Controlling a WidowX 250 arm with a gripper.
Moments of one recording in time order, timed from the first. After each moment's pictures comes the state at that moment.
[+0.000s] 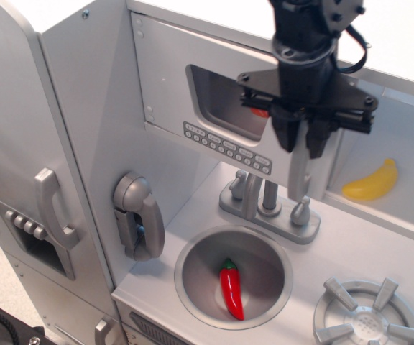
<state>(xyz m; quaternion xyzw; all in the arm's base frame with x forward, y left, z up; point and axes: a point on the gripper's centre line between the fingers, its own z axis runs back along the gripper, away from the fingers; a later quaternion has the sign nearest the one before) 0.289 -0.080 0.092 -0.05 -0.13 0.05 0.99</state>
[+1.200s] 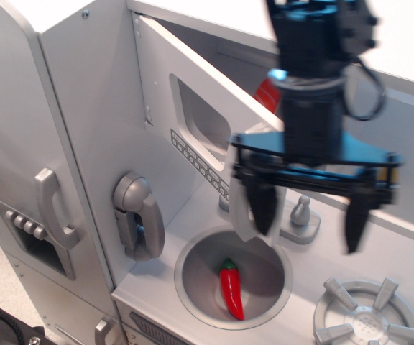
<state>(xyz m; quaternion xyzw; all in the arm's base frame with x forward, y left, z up) 0.209 -0.139 0.102 -0.11 0.09 0.04 0.99</state>
